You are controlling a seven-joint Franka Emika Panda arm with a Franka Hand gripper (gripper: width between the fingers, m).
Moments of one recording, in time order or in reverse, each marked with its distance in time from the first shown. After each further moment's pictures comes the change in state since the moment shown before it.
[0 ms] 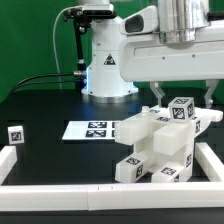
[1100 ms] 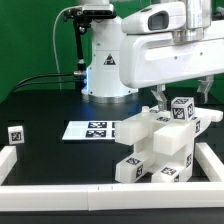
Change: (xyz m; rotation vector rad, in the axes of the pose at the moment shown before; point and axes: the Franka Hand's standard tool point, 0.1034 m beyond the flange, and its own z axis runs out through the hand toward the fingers) arm -0.005 0.005 0.002 -0.030 -0.003 -0.738
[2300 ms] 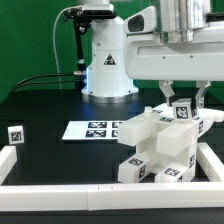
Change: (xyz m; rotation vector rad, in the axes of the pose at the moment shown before) arm 0.003 -0.003 0.000 0.025 0.001 1.047
